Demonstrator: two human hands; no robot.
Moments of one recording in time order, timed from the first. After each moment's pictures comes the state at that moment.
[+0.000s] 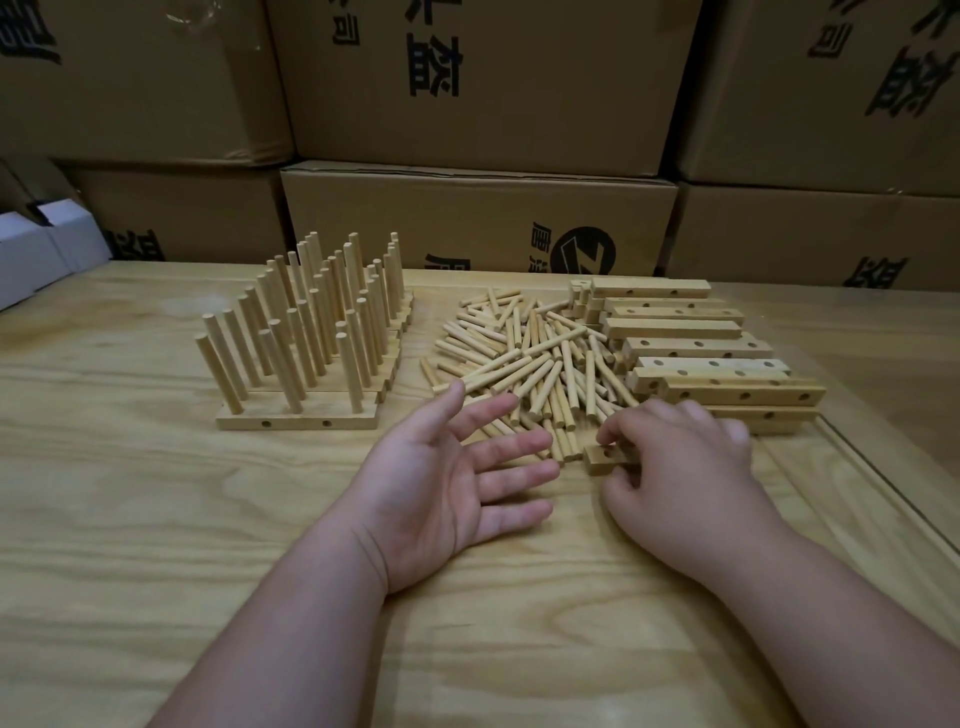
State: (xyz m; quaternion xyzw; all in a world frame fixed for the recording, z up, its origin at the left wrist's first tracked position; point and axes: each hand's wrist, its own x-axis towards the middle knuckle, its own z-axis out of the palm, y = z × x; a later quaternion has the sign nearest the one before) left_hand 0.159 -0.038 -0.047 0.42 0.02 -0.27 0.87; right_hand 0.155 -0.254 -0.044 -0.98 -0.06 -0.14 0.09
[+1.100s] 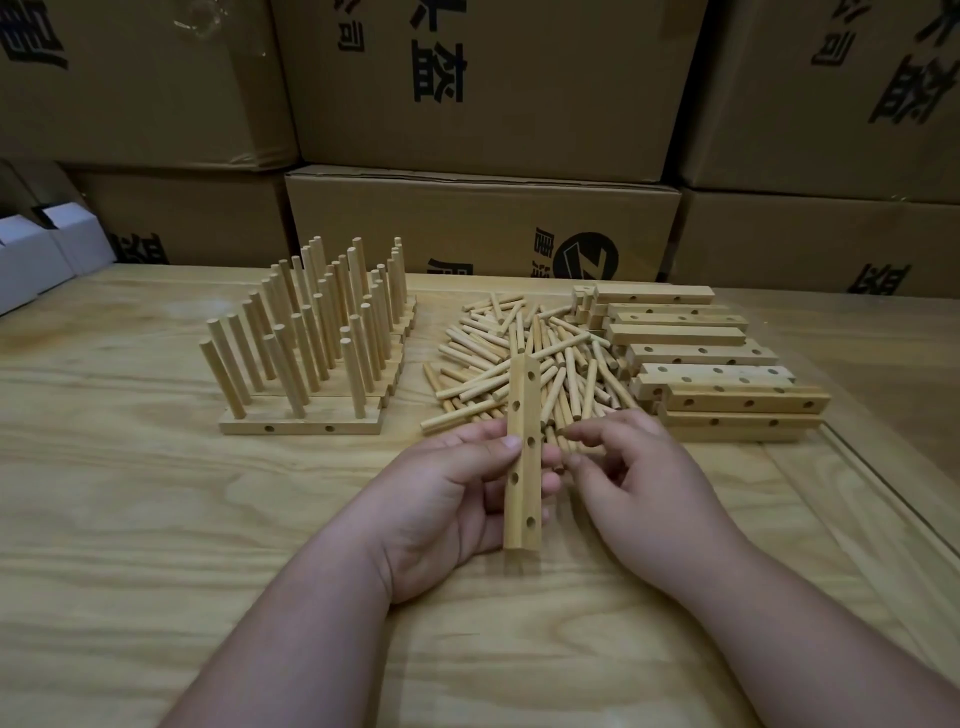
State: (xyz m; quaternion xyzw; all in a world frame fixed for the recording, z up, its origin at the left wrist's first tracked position) left_hand 0.153 -0.042 -0.049 0.47 -0.04 -0.23 0.85; right_hand 0.158 -0.235 -0.060 -0.91 -0.09 -0.14 0.37
